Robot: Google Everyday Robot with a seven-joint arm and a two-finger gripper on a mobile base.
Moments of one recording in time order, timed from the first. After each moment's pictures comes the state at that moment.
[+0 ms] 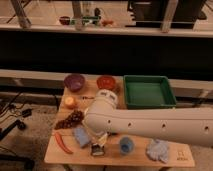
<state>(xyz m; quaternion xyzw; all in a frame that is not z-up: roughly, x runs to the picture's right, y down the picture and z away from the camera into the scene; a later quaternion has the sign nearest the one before) -0.061 0.198 0.652 -0.22 -0.19 -0.31 0.90</state>
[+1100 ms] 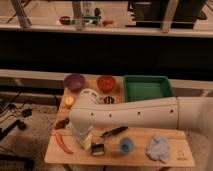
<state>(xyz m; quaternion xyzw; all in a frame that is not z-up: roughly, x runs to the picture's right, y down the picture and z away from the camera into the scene) -0.134 0.217 0.662 -0.26 -0.25 -0.35 0.86</state>
